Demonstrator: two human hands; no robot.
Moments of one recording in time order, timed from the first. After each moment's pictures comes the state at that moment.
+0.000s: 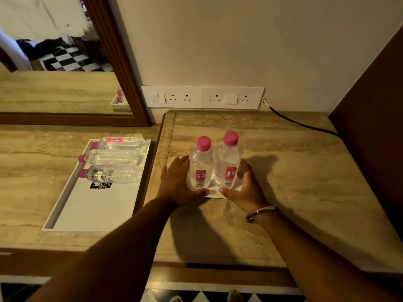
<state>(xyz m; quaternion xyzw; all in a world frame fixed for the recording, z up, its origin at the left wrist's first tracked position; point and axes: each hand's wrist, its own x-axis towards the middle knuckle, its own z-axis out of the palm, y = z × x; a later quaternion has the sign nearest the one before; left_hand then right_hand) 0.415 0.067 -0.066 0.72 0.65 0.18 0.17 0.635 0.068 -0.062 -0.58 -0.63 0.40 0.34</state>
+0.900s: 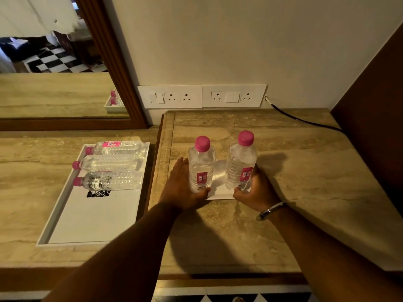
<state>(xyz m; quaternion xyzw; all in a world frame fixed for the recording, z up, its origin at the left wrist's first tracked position) 0.403 0.079 -0.079 0.75 0.55 0.31 0.21 0.639 0.091 -0.071 -0.59 -0.70 0.29 0.27</state>
